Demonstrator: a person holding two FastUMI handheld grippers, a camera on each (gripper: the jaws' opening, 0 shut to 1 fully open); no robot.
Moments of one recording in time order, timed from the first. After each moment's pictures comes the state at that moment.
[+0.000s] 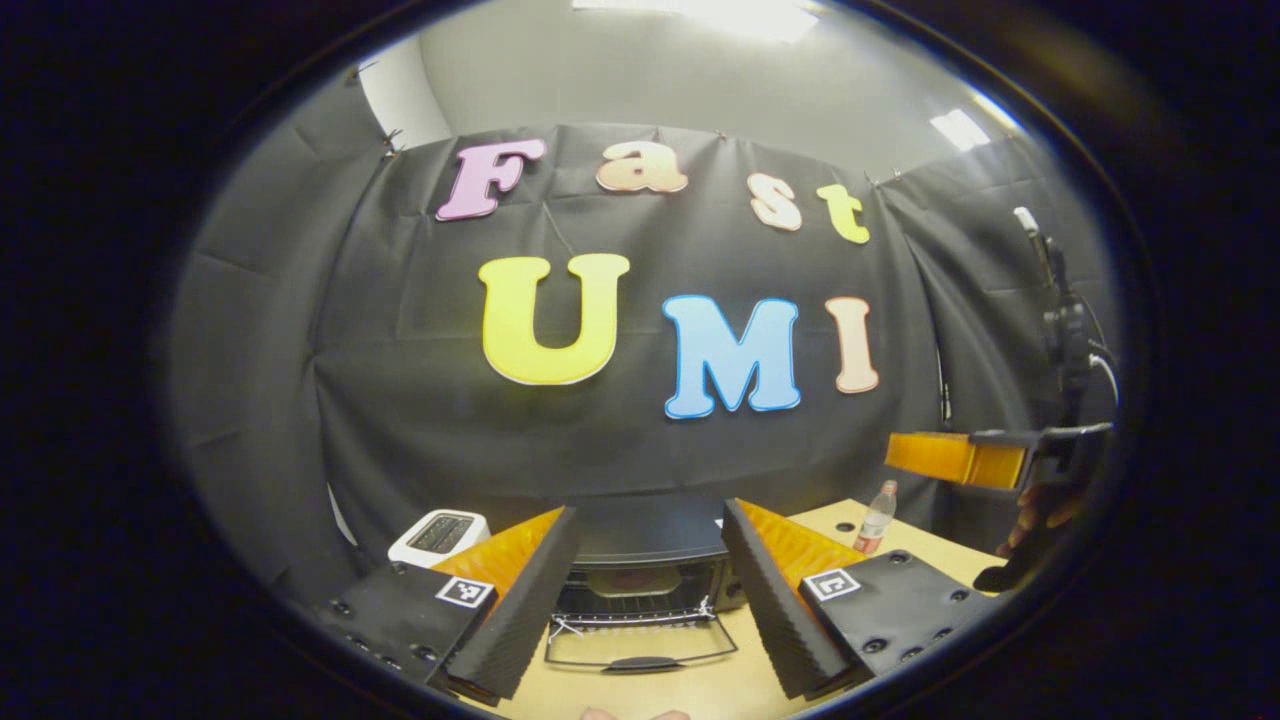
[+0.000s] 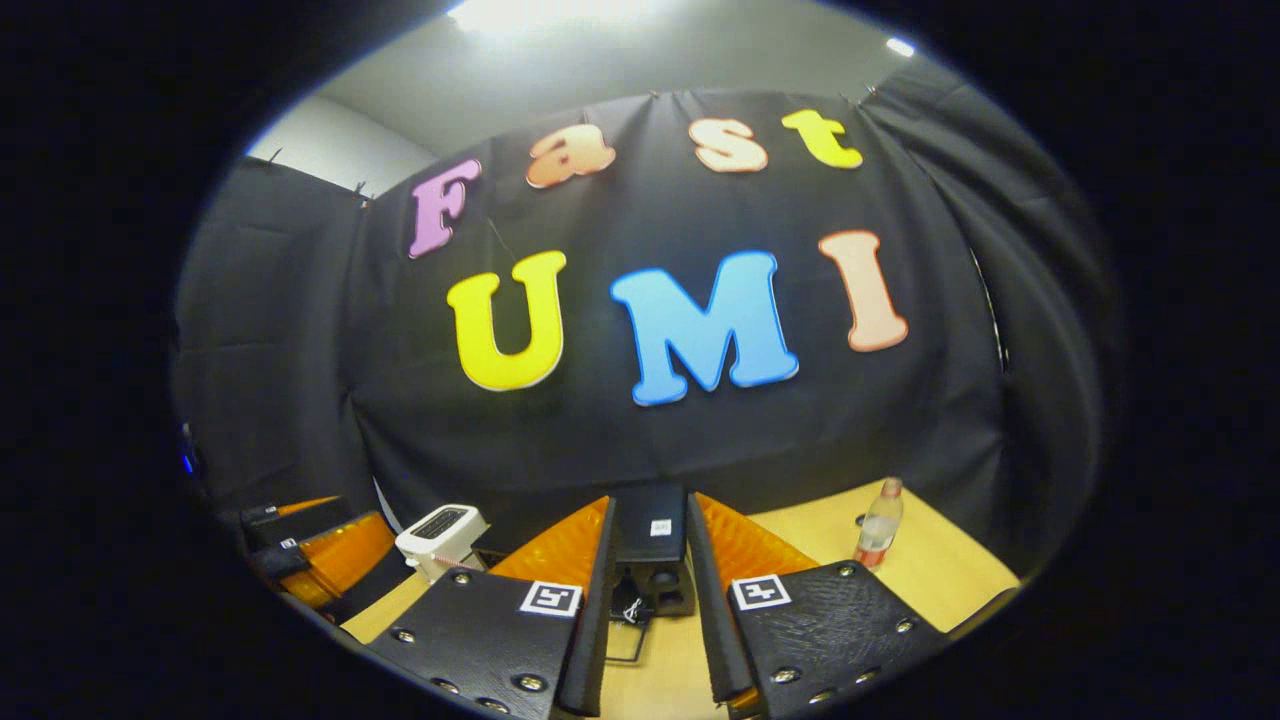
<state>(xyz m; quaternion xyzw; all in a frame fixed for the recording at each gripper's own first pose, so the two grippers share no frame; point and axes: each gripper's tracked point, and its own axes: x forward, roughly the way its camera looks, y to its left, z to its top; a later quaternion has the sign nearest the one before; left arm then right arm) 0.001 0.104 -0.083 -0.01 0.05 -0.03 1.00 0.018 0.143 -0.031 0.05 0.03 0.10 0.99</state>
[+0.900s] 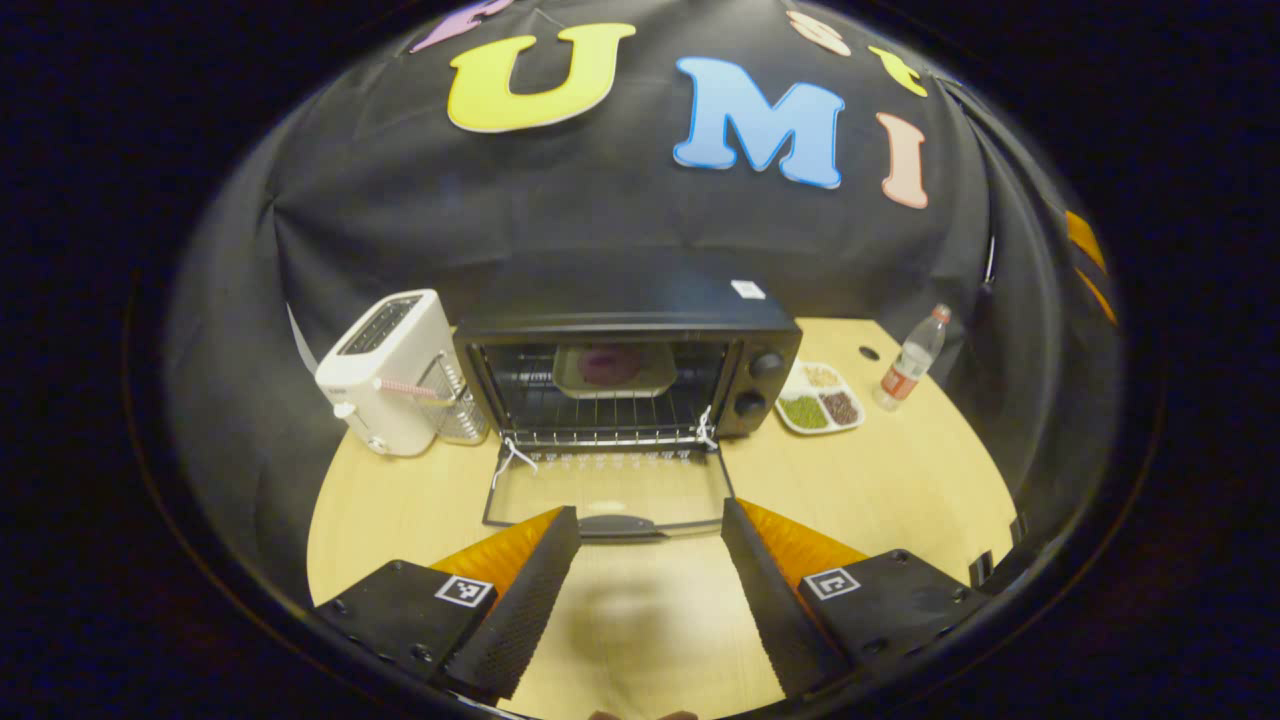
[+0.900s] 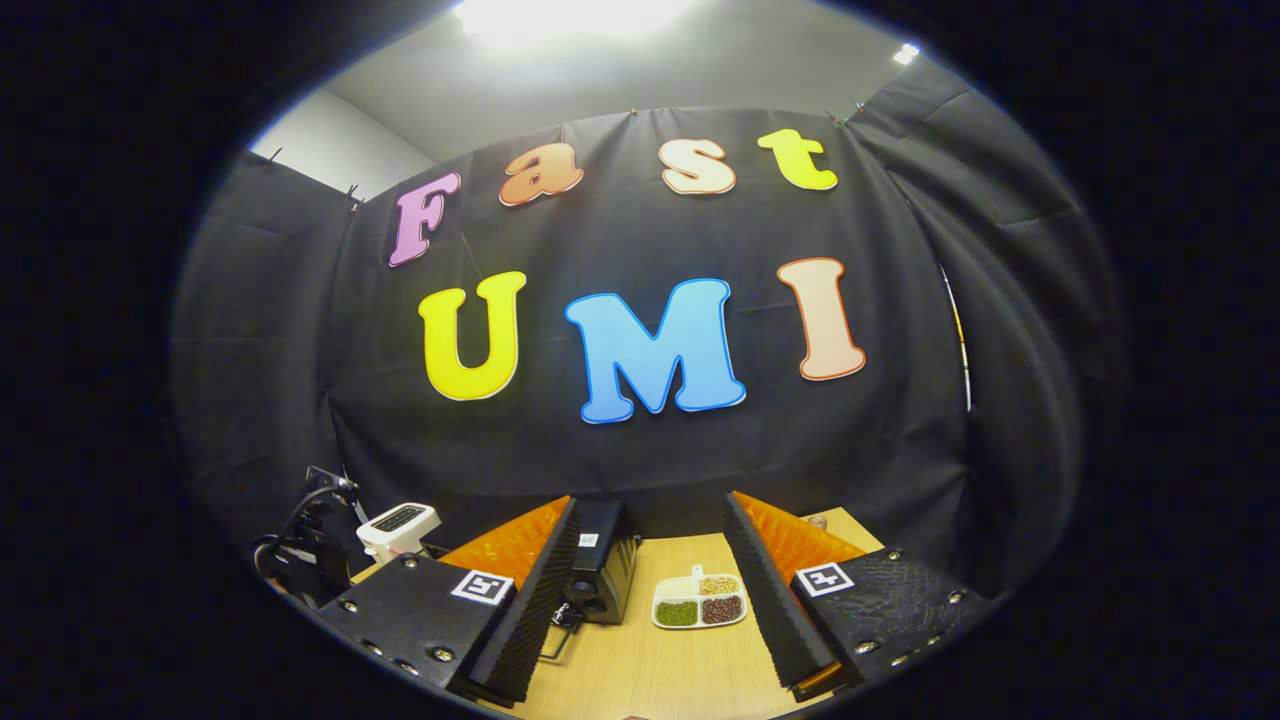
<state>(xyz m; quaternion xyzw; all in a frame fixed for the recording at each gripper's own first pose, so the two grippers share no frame) 0.013 0.084 -0.330 -0.02 0.42 -0.03 0.91 0.030 0.052 -0.045 0.04 0.03 0.08 1.00</state>
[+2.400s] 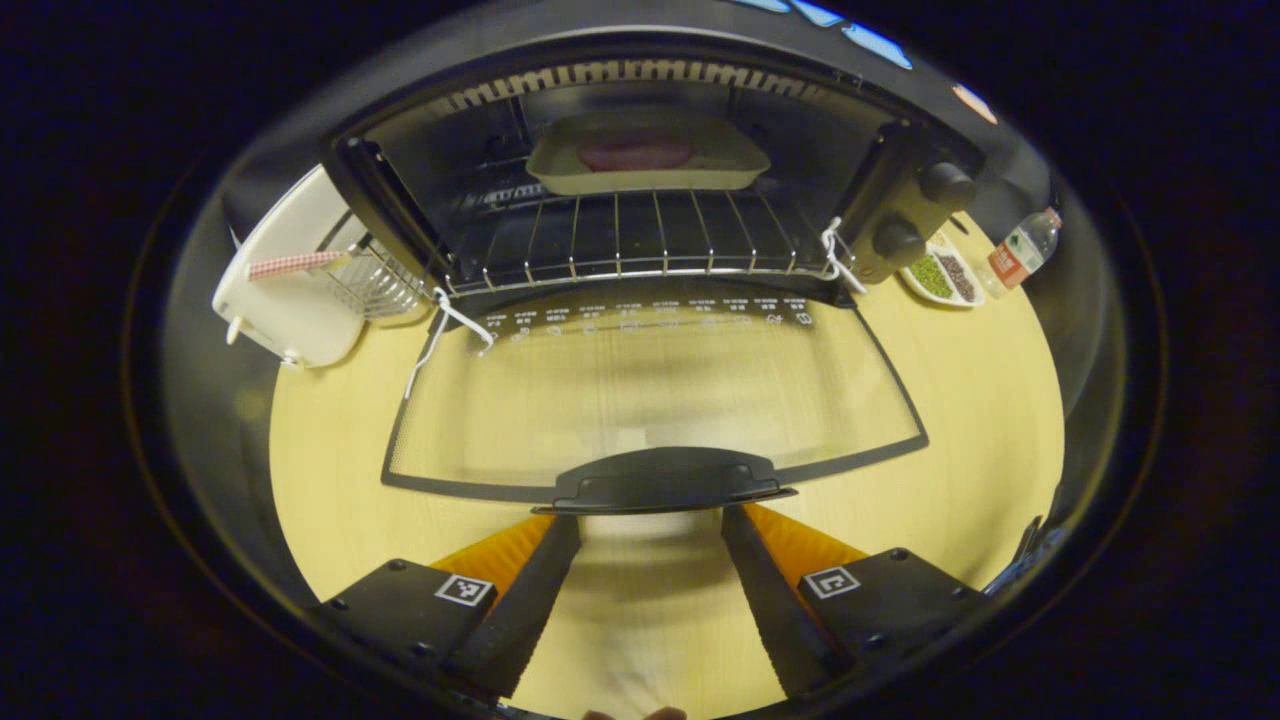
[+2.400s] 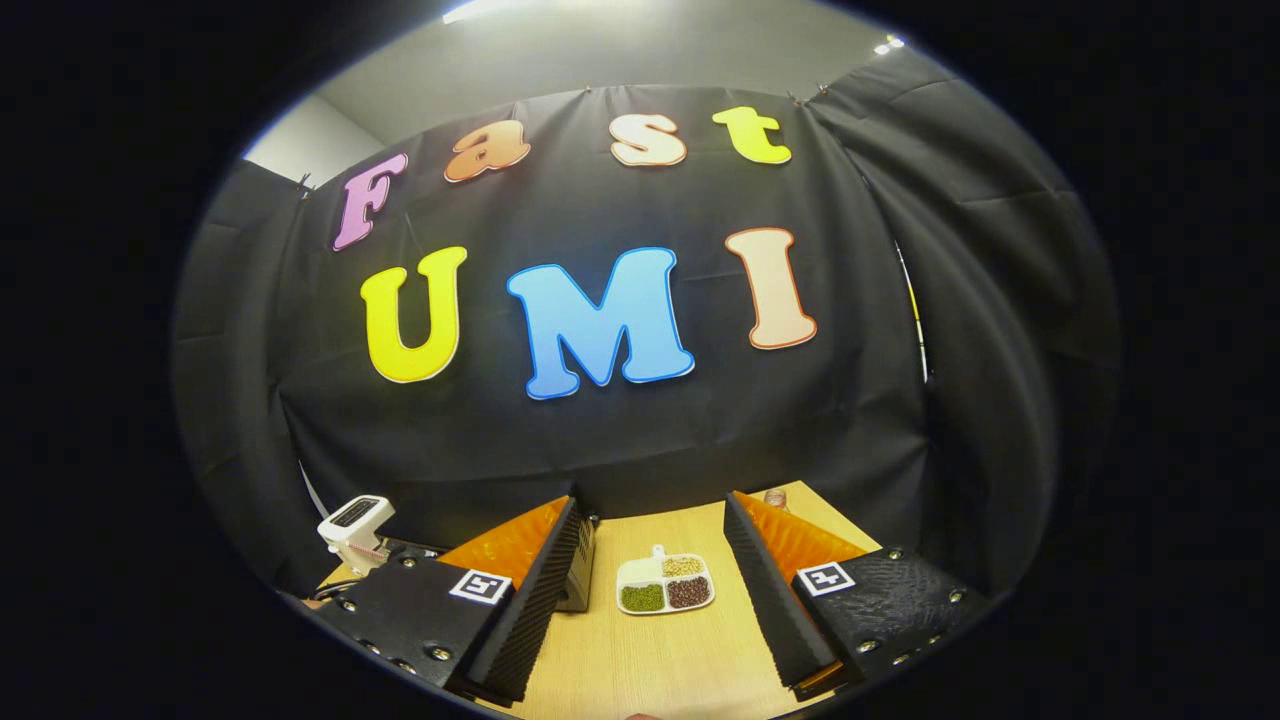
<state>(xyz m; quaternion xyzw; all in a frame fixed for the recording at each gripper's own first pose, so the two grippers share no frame) 0.022 0.114 -0.479 0.00 0.60 -0.02 0.80 0.042 0.034 -0.074 0.04 0.07 0.01 1.00</state>
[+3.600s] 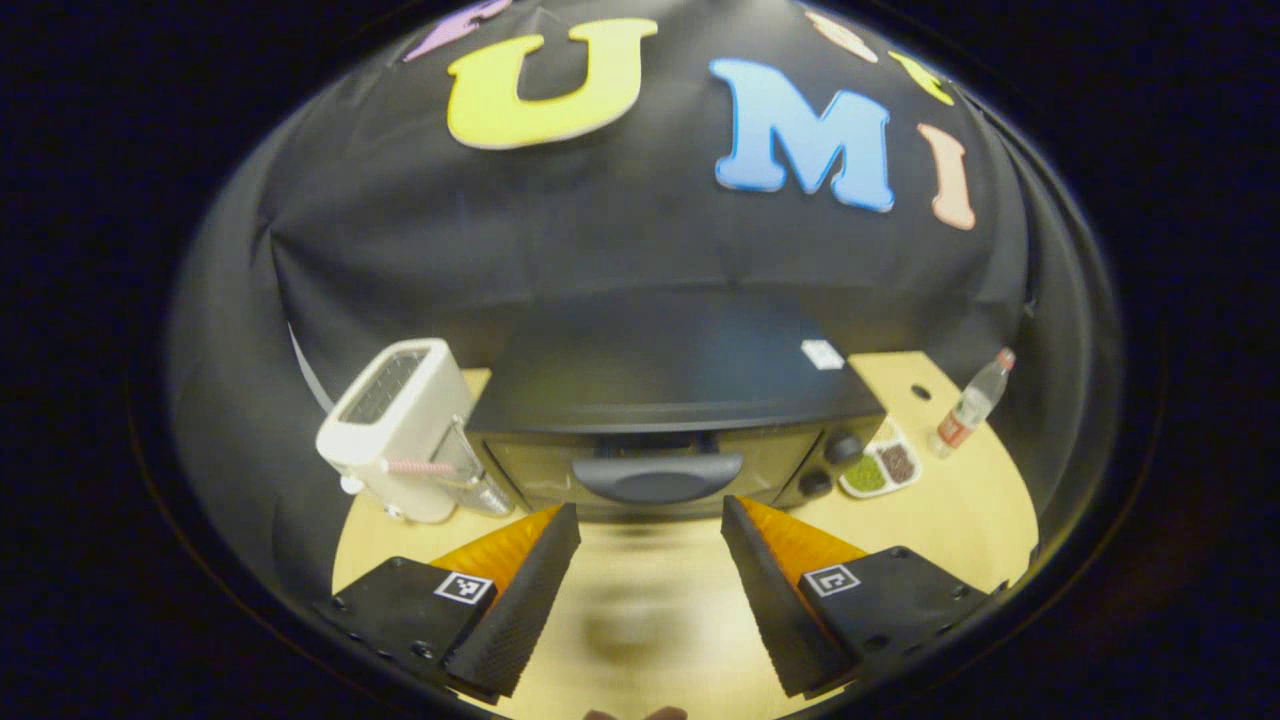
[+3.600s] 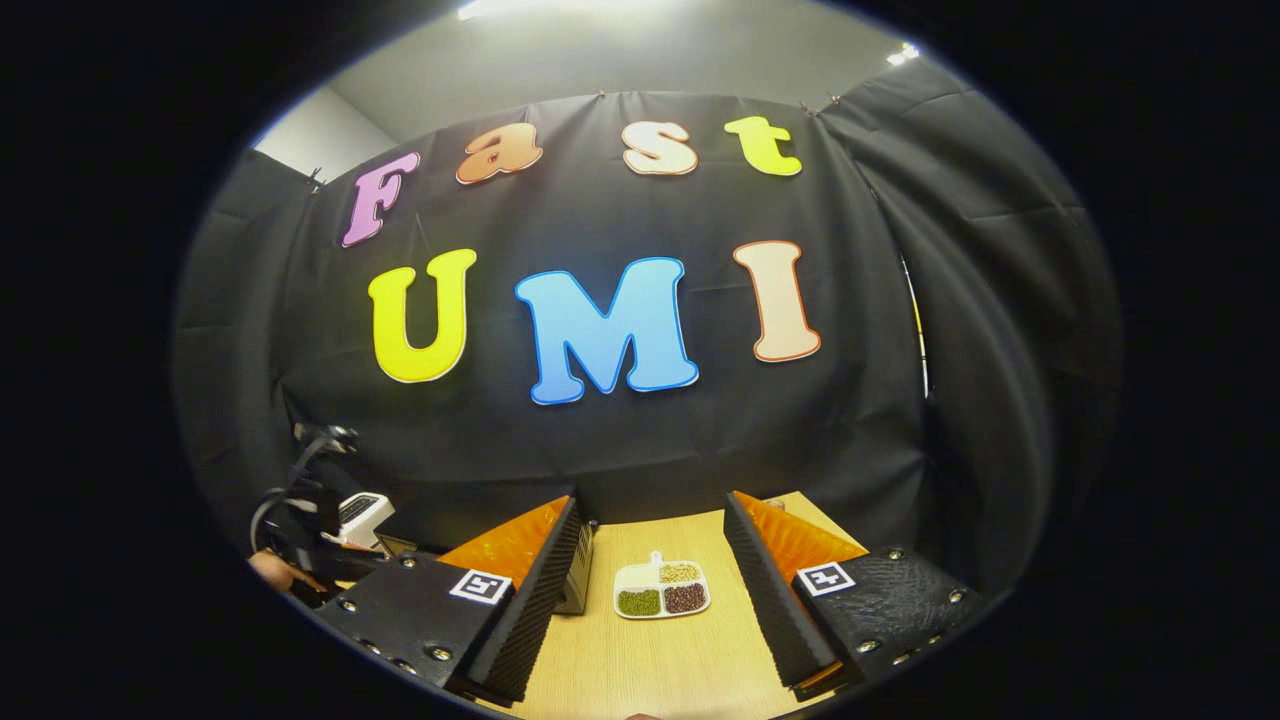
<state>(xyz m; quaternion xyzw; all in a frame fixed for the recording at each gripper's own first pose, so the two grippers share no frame) 0.085 0.119 -0.285 -0.01 0.31 0.01 0.95 0.041 0.037 -0.064 0.03 0.06 0.01 1.00</state>
